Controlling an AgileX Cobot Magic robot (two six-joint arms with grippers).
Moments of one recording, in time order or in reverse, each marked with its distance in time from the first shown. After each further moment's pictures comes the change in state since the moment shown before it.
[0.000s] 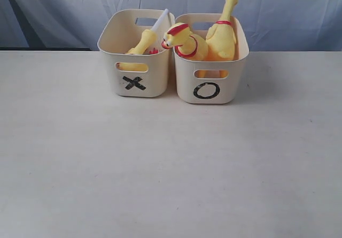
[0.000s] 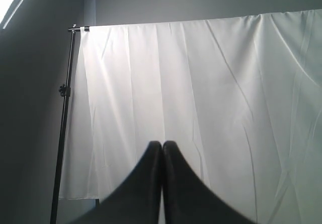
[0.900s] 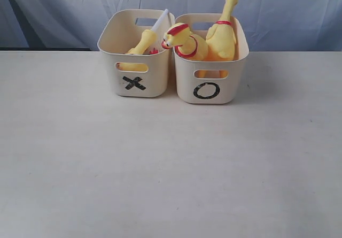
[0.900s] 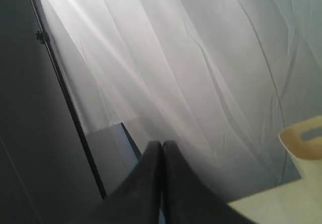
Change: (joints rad) left arm 0.004 0.002 0.283 0.354 0.011 0.000; right arm 0.000 0.000 0.295 -0.385 -0.004 0.000
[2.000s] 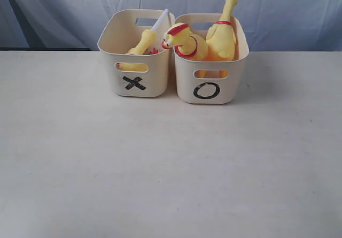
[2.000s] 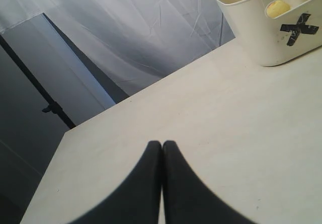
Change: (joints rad) left arm 0.000 0.000 0.182 0.083 0.272 0.000; right arm 0.000 -0.002 0.283 -0.278 0.331 -0.002
